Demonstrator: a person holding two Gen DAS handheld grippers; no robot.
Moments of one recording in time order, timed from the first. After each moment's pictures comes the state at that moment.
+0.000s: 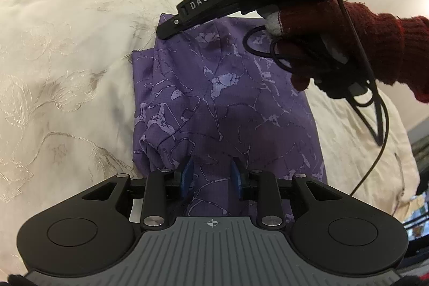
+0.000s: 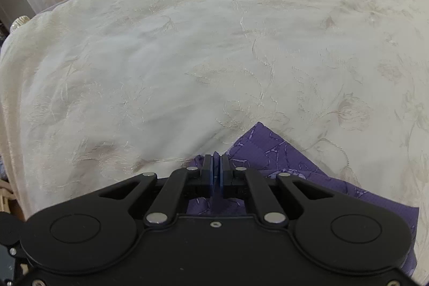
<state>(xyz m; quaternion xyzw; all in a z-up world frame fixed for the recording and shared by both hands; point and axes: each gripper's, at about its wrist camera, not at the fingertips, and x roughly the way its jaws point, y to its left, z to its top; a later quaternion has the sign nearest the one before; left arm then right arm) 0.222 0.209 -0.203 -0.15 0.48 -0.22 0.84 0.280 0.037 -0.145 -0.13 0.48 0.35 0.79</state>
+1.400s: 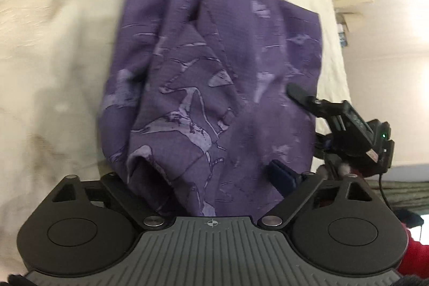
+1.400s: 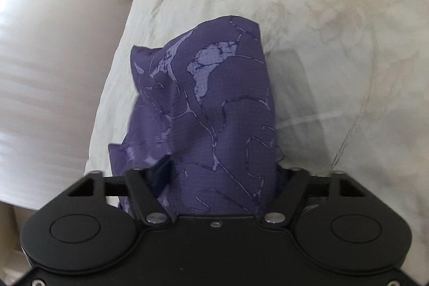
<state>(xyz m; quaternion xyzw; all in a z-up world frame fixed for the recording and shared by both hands) 0.281 0.210 -0.250 -0.32 0.60 -0.23 0.69 0.218 -0.214 -0.224 0.39 0.50 0.21 0.74</state>
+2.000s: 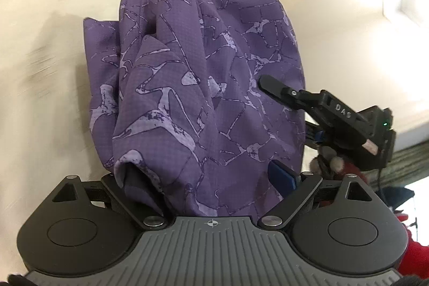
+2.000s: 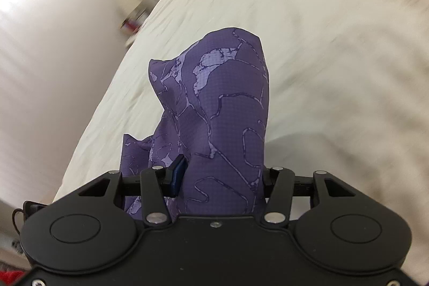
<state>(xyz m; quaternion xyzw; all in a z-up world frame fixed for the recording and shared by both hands) 0.375 -0.075 -0.197 -0.30 0.52 -0.35 0.72 0.271 -0.458 -0.118 0.29 0.42 0.16 0.84</state>
